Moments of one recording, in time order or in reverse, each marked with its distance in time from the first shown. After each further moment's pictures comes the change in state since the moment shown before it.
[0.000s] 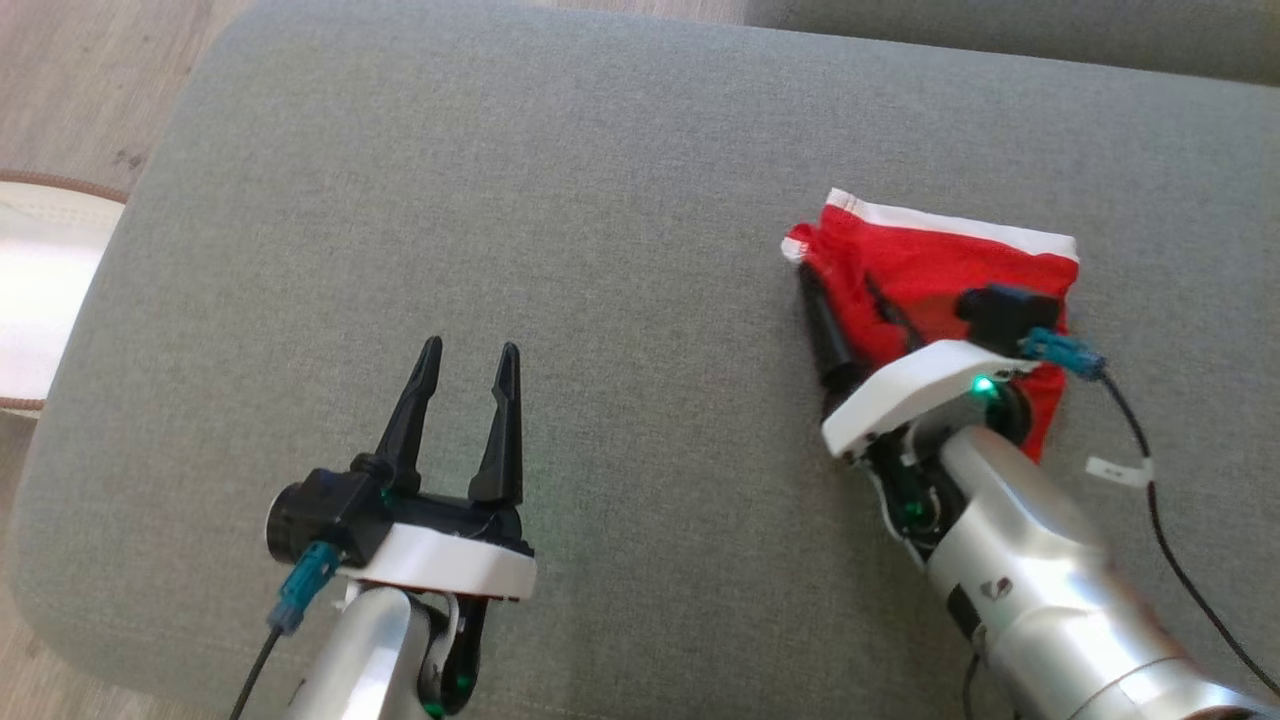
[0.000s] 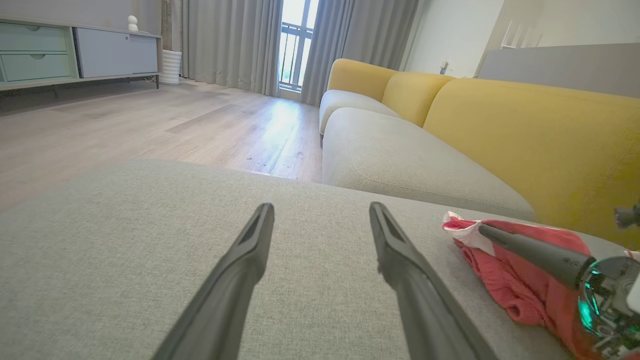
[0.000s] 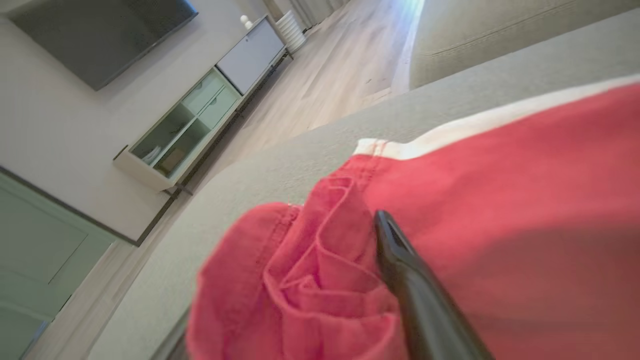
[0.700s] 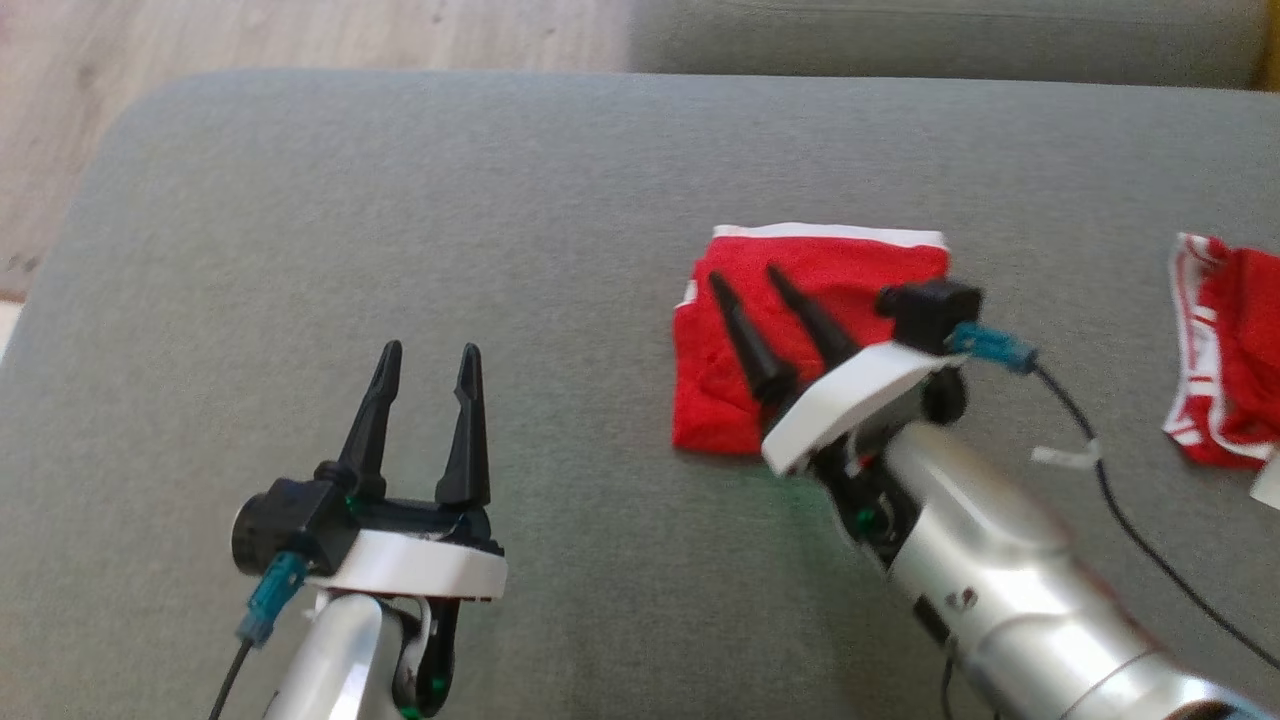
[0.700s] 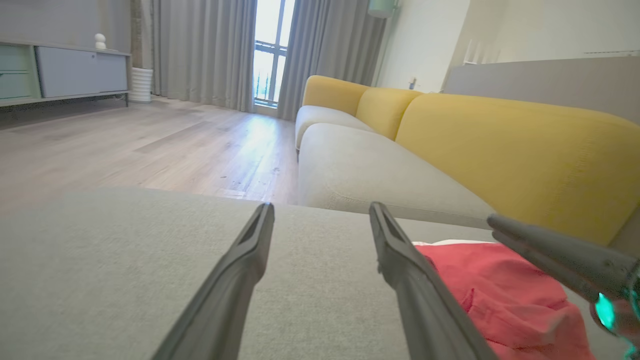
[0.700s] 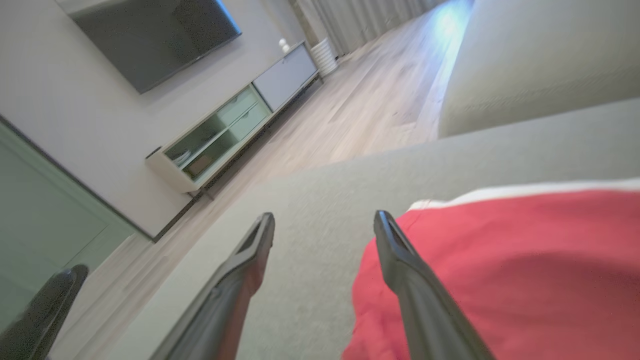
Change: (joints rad) left arm 0.025 0.000 0.067 -0.017 0.026 -0.001 0.000; right arm -0.006 0.001 0.210 -0.126 0.035 0.000 0.007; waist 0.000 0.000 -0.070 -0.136
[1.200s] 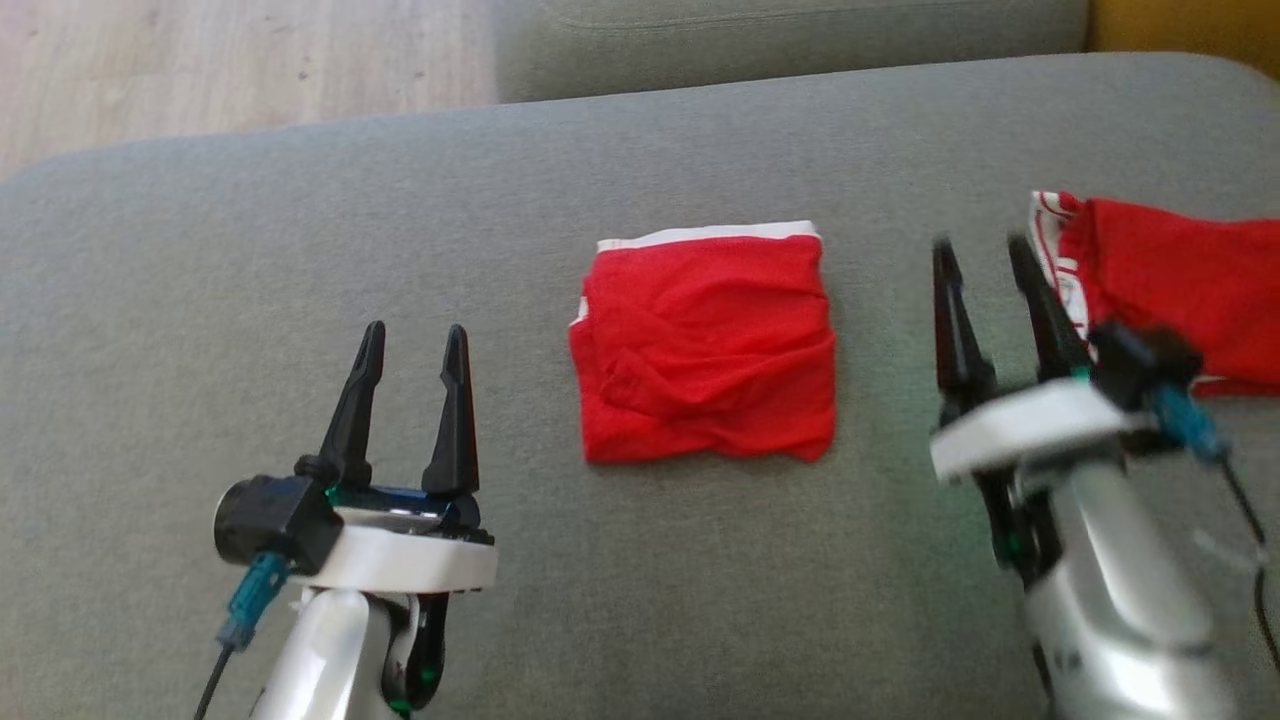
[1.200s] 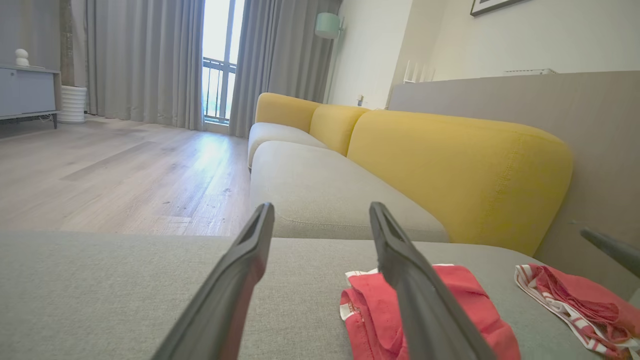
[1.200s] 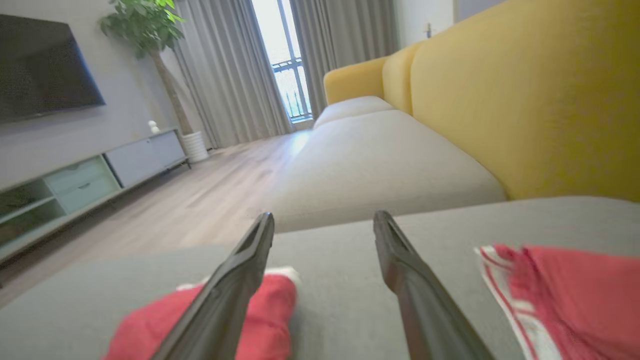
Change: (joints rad) left arm 0.007 0.000 0.026 -0.065 0.020 -0.010 0.000; right arm 0.230 -0.002 -0.599 -0.227 -0.597 0.000 -0.046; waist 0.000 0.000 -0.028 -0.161
